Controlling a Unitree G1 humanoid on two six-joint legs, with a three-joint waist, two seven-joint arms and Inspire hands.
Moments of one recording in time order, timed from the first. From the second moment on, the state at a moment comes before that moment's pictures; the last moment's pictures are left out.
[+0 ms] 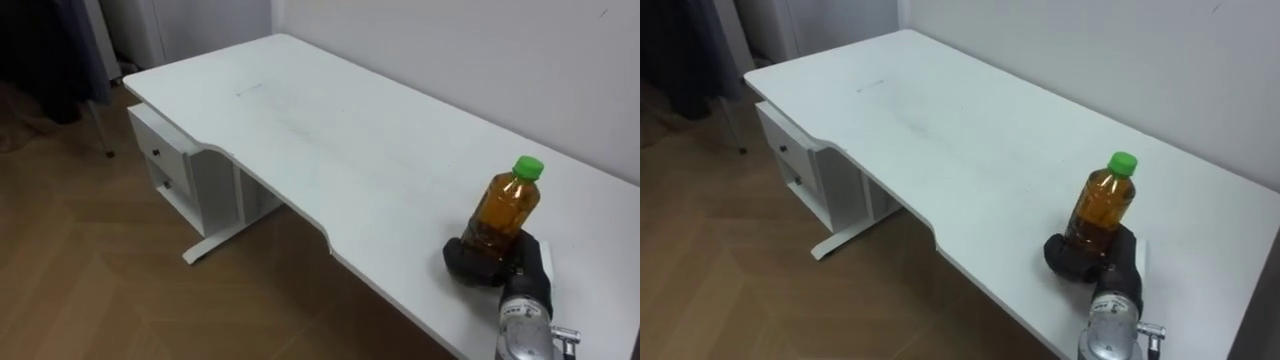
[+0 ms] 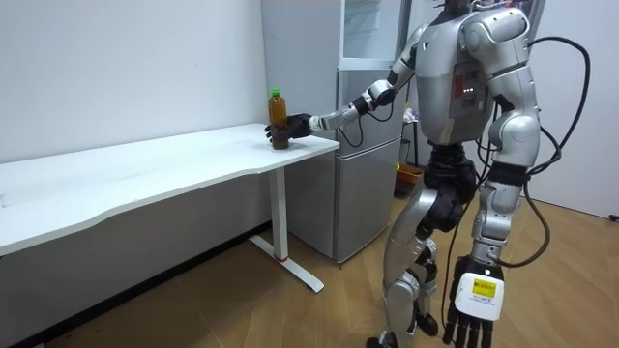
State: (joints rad) left arm 0.17 0.34 -0.16 1.07 0.03 0.00 0.13; right arm -0.67 -0.37 0.41 0.93 0.55 -0.23 -0.55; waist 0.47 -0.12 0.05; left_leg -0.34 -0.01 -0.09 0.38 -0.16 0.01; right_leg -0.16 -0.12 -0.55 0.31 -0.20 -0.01
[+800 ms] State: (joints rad) left arm 0.27 0.34 -0.08 1.00 0.03 -0.04 0.12; right arm -0.64 -0.40 0.37 0.89 0.75 -0.19 -0.41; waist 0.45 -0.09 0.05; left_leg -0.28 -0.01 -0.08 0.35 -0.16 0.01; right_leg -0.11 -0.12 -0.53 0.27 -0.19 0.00
